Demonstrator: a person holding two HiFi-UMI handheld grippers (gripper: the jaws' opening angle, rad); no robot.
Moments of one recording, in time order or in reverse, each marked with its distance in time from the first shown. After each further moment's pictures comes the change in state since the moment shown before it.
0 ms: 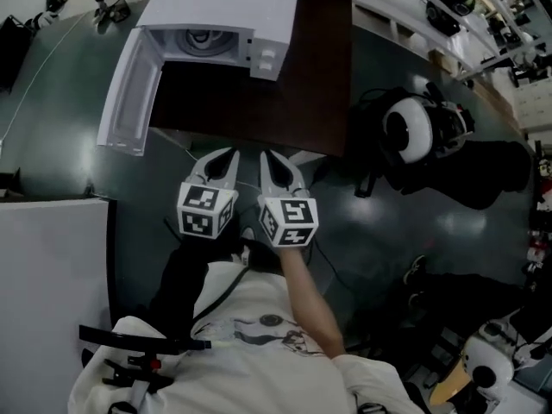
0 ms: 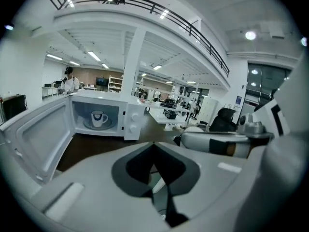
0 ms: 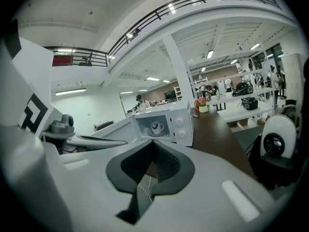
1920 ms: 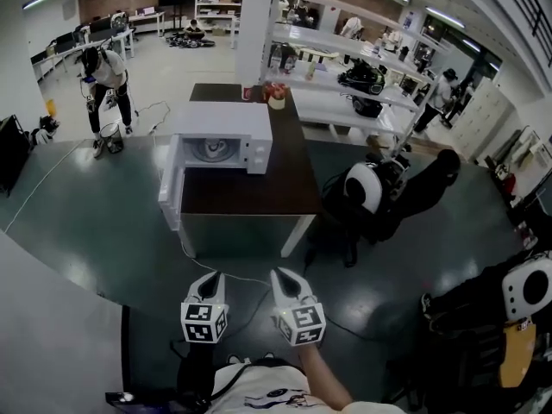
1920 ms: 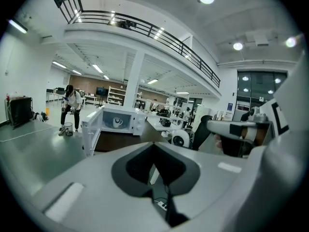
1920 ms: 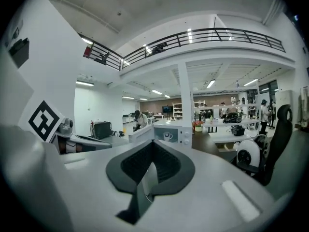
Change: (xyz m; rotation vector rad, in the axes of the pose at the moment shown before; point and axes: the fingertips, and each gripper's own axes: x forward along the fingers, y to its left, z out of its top) left arm -0.257 0.008 -0.085 0.025 -0.138 -0.024; right arm -0.199 0.174 -0.049 -0.201 -0.156 -0.120
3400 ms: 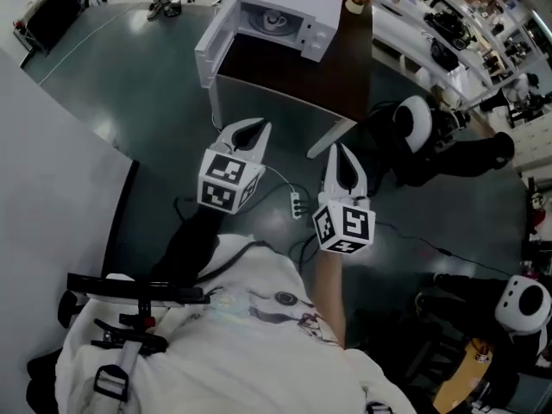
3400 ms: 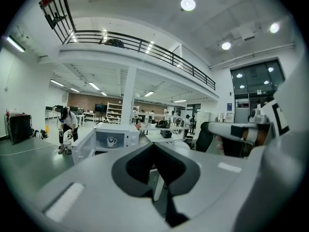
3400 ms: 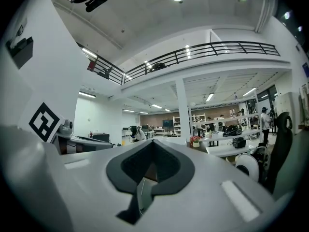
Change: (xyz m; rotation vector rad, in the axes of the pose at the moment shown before) left arm 0.007 -0.075 0.082 0.109 -0.166 0.023; right arm -0.049 -0.061 0.075 -0.015 -0.186 0.012
